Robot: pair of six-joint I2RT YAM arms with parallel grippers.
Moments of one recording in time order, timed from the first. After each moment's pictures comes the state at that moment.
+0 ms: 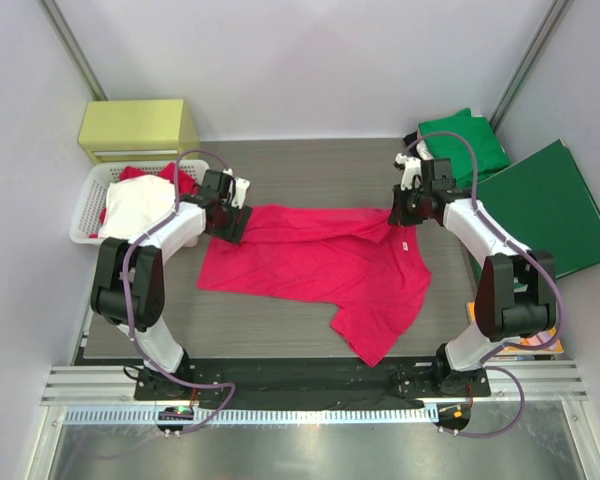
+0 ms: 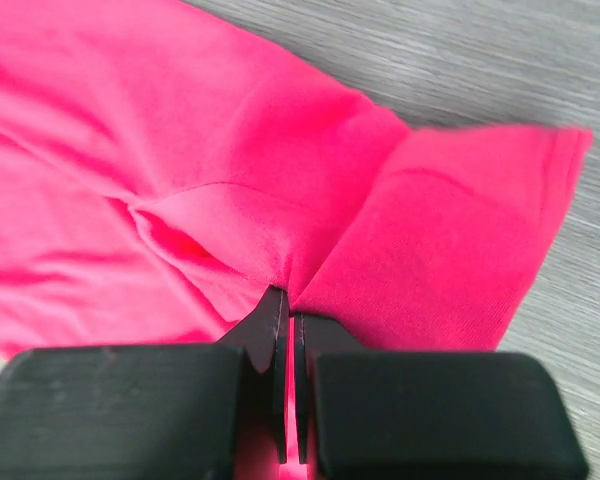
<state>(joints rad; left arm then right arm) -0.26 1.71 1.18 -0.51 -0.01 0.13 0.09 1.60 1.14 -0.44 -0.30 -0.07</state>
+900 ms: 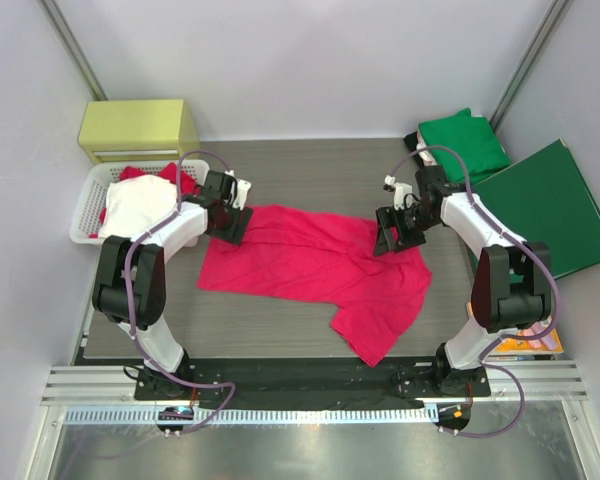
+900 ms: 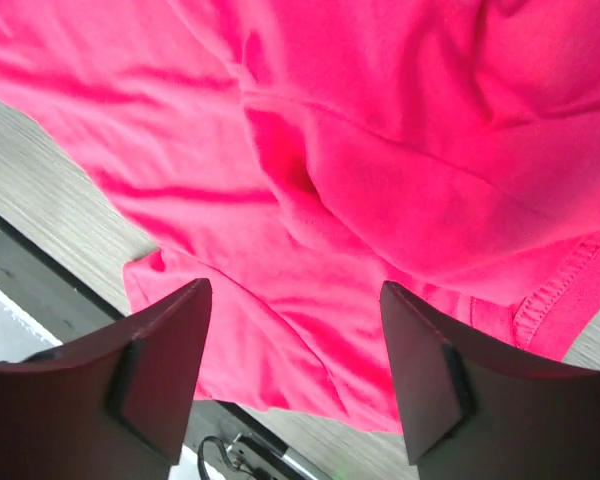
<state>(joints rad) -0.27 1.73 1.18 -0.51 -0.03 0.14 0.10 1.65 1.21 -0.84 -0.52 -0.19</state>
